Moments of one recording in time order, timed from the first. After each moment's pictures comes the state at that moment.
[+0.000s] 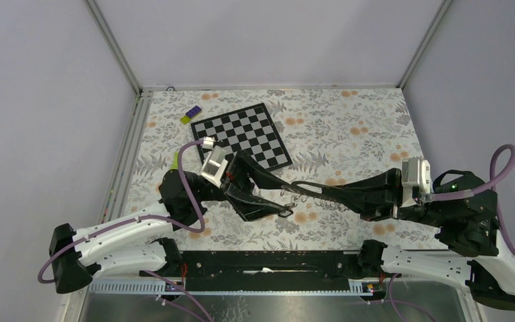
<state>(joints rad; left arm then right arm) -1.06 0.98 0.77 0.83 0.63 -0.56 1.16 0.60 1.24 -0.43 -0.23 -0.10</state>
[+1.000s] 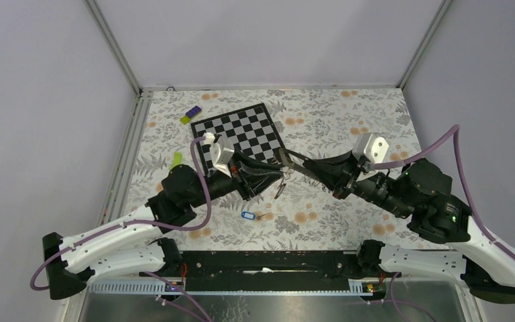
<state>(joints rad) -1.06 0.88 0.80 0.34 0.18 -0.34 1.16 0.74 1.23 -0.41 0.10 -0.11</state>
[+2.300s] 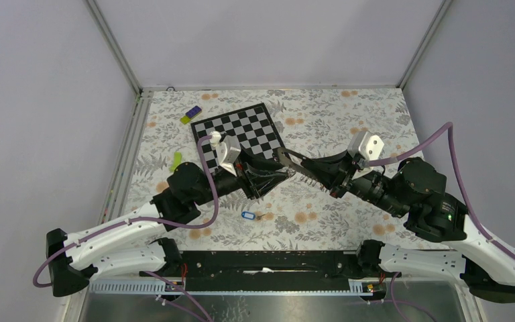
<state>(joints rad) -1.06 0.93 0.82 0.35 0.19 -0.31 1.16 0.76 1.23 -0.41 0.12 -0.09</state>
